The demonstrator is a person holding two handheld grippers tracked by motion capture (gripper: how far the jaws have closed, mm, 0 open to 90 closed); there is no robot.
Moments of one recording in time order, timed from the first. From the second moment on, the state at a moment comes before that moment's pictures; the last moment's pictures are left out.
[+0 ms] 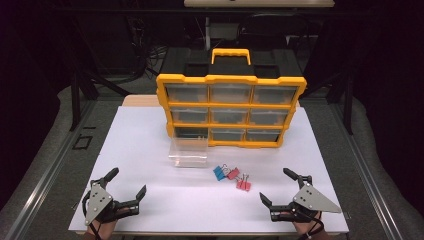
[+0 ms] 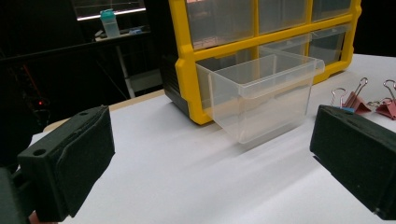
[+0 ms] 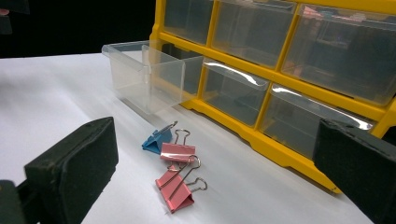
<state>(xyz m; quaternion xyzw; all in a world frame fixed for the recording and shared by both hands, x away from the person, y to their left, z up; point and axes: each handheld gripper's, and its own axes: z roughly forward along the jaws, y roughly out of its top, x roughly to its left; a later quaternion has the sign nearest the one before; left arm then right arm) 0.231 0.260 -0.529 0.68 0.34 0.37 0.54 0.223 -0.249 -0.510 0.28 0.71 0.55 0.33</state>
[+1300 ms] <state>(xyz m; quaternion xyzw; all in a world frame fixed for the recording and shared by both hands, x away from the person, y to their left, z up) 0.232 0.258 -0.530 0.69 0.33 0.36 0.53 0.251 -0.225 -0.520 0.30 0.77 0.50 0.24</state>
